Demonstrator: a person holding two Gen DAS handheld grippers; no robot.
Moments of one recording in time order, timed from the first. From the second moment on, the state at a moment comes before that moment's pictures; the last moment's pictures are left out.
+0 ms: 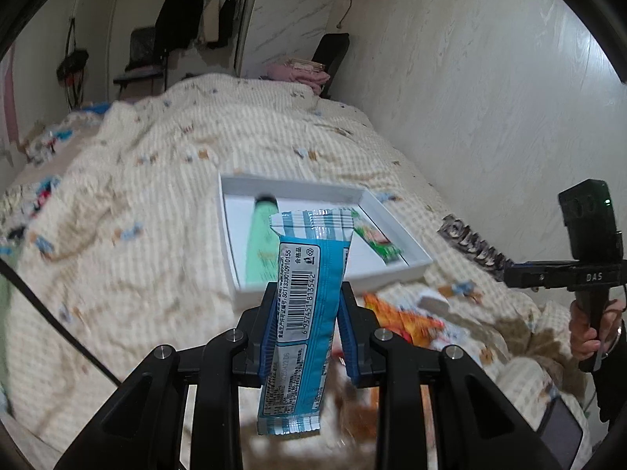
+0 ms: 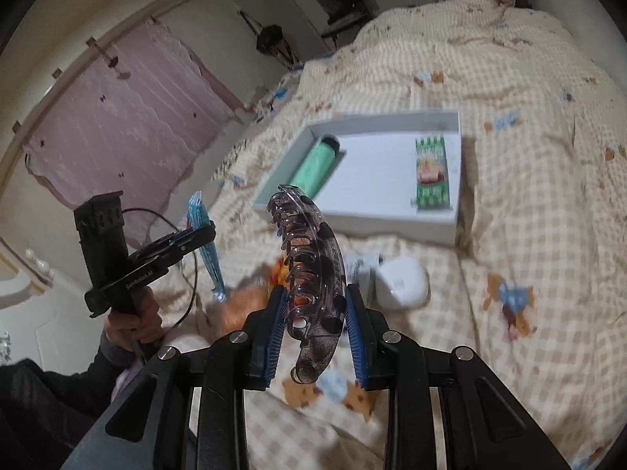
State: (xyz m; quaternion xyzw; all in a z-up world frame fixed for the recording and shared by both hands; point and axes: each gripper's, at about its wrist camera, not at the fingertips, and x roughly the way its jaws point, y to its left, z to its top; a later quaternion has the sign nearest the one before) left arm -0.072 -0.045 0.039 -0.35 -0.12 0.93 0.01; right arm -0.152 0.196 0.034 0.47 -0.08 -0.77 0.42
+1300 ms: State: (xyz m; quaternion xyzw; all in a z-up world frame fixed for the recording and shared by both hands) left arm -0.262 -0.050 -0.047 -0.48 -0.19 0.86 -0.02; right arm -0.255 0.118 -0.036 0.50 0.00 -0.82 0.28
